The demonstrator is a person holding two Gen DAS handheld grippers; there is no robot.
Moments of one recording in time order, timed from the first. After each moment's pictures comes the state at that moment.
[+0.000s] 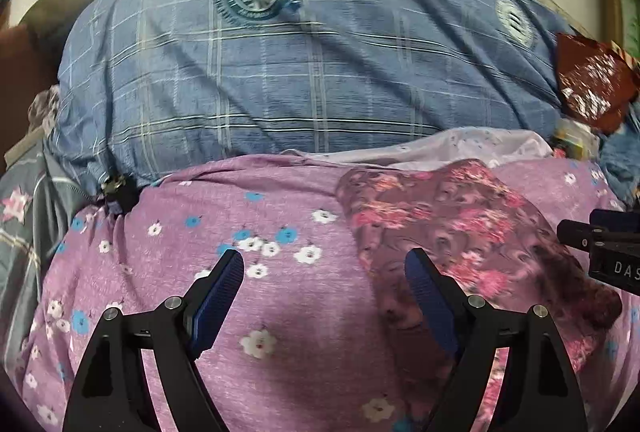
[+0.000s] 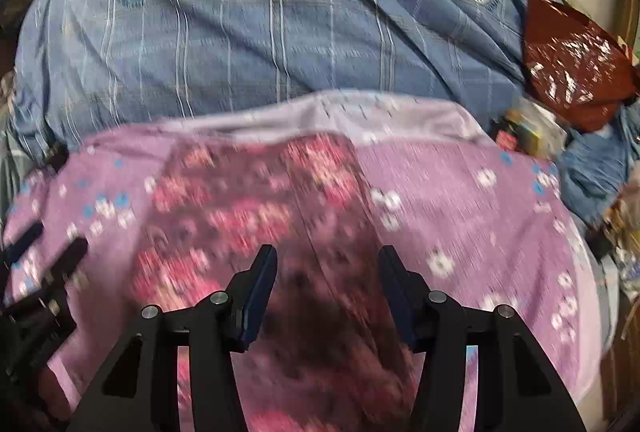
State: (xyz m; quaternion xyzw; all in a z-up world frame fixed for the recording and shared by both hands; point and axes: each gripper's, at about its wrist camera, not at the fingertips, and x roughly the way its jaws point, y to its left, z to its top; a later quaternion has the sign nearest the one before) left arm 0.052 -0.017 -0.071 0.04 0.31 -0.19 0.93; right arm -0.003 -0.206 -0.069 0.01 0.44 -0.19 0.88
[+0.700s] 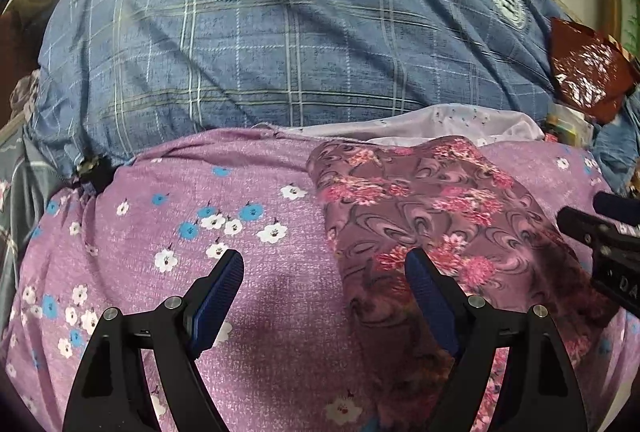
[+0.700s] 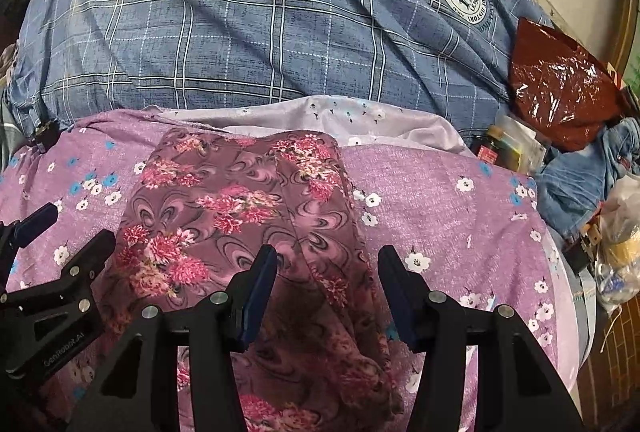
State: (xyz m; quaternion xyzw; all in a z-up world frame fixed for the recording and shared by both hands) left arm 0.073 -0.036 -0.086 0.03 0.35 -0.20 0.91; right arm -0.012 -0.194 -0.071 -0.04 0.41 -0.21 0.89
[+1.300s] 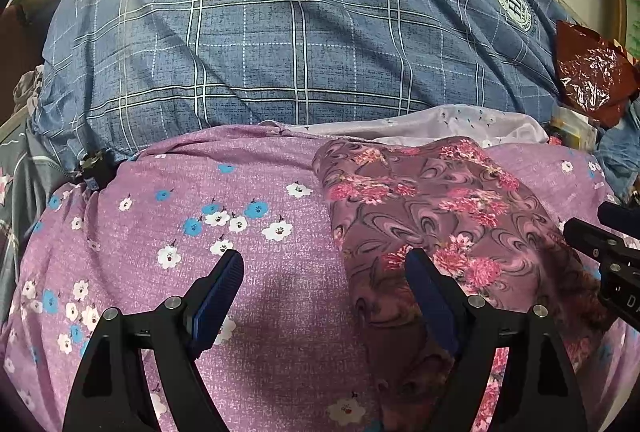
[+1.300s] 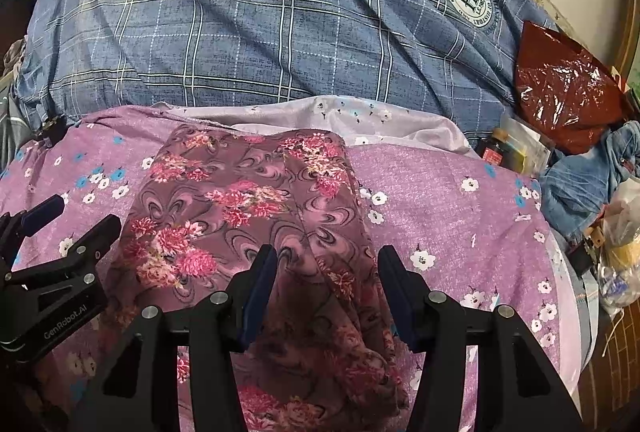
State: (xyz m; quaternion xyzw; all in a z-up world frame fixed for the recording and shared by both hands) left arm 0.073 -0.036 -0.090 0.03 0.35 -0.21 0.91; right arm -0.018 -0.195 -0.072 -0.04 0.41 -0.19 0.89
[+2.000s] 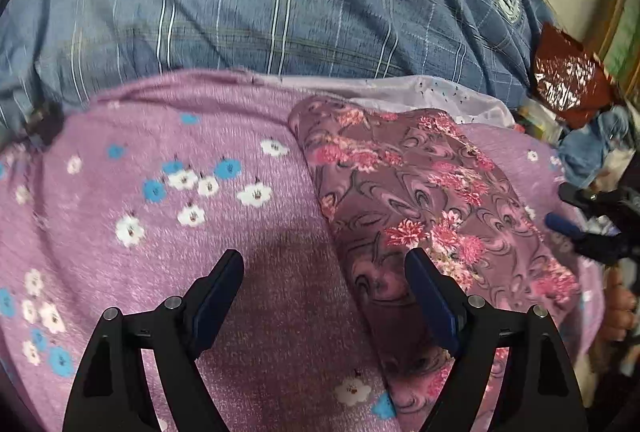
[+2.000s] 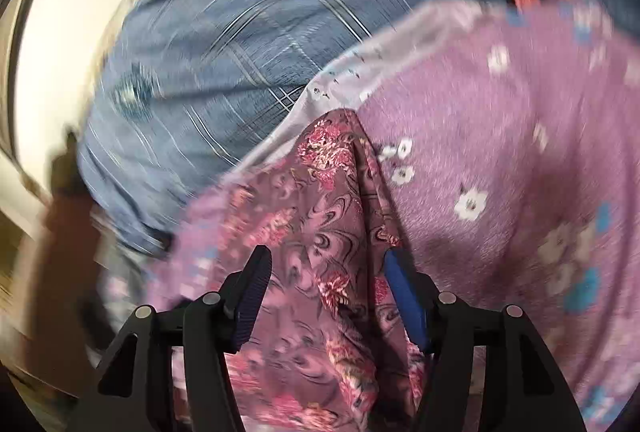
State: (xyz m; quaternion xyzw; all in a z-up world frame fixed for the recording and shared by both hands) left arm 0.129 -0.007 -0.105 -0.04 0.46 -0.31 0.83; right arm -0.036 -0.346 -0.110 0.40 0.38 -0.01 0.83
